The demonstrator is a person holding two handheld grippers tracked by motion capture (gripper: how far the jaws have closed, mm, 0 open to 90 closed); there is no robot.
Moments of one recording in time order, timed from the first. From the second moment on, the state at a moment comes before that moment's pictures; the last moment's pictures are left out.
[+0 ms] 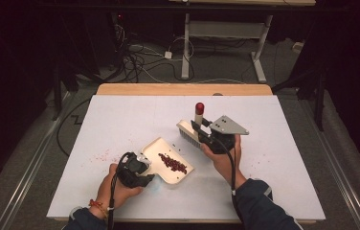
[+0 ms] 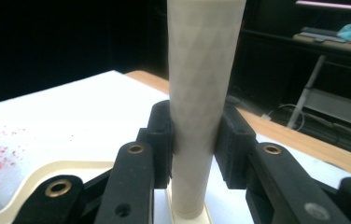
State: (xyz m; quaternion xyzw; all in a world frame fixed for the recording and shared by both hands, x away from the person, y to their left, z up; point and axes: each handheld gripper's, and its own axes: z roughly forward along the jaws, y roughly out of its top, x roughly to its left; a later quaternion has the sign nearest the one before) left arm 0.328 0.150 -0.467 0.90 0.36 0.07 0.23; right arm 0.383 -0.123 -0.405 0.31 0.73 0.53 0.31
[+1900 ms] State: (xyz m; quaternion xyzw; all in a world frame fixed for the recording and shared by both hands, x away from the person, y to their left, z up) left arm 0.305 0.164 -0.468 0.90 0.30 0.20 0.24; right arm 0.351 -0.190 -0.359 0.29 0.73 0.56 0.26
